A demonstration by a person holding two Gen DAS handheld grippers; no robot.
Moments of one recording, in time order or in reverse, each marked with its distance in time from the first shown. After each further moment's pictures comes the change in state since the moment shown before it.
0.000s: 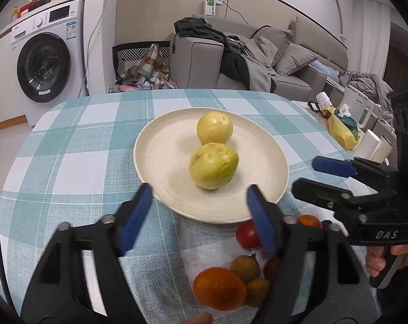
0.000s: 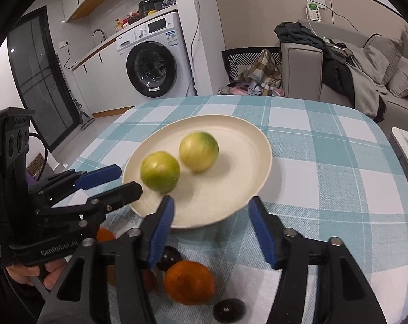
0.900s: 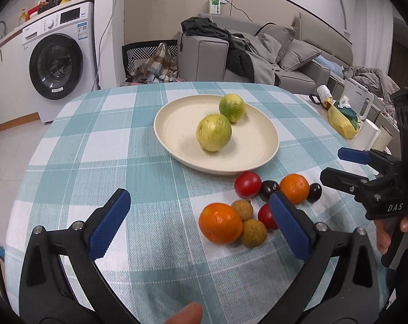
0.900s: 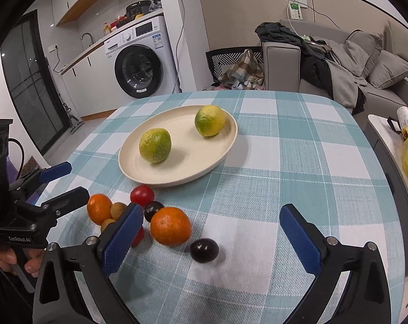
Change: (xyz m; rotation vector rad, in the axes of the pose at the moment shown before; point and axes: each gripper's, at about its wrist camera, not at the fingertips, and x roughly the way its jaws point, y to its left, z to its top) left arm -0.066 -0.009 -0.042 0.013 0.020 0.050; right arm -0.042 -0.012 -0.034 0.026 0.010 -0.068
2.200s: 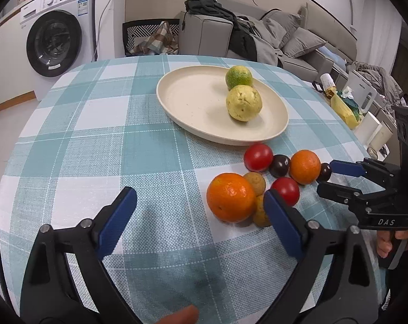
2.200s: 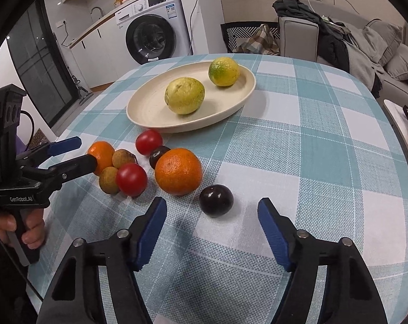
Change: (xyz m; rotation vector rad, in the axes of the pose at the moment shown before) left arm 0.031 0.013 -0.015 -0.041 0.108 -0.027; right arm 0.018 0.006 -0.032 -0.055 0.147 0.053
